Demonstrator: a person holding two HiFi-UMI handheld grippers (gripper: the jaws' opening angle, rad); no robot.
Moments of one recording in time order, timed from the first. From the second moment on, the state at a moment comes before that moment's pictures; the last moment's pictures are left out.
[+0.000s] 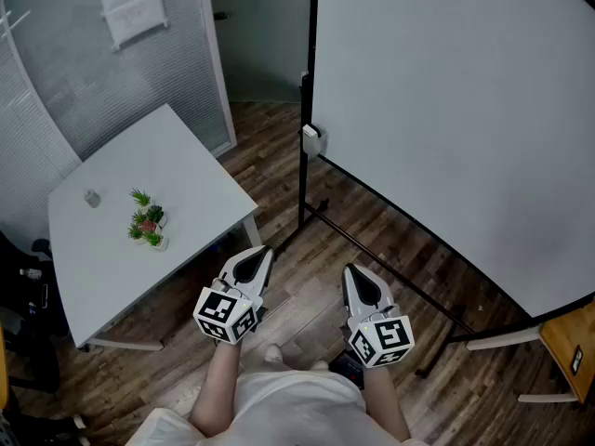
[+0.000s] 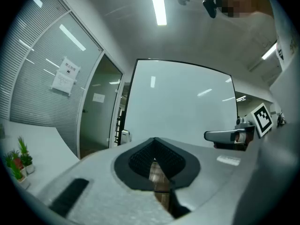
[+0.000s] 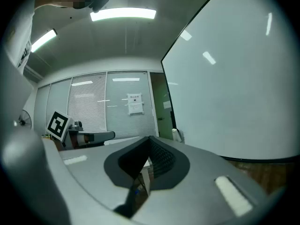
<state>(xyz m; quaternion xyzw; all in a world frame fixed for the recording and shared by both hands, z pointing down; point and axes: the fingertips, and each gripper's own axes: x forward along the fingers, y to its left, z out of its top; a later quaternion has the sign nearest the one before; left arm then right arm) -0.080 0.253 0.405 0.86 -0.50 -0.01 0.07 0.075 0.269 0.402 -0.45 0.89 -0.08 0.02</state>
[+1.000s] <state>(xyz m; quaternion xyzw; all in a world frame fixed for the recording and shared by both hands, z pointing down) -0.072 0.242 0.437 0.84 -0.53 0.04 0.10 0.090 0.262 0.428 -0.46 0.88 -0.13 0.01</state>
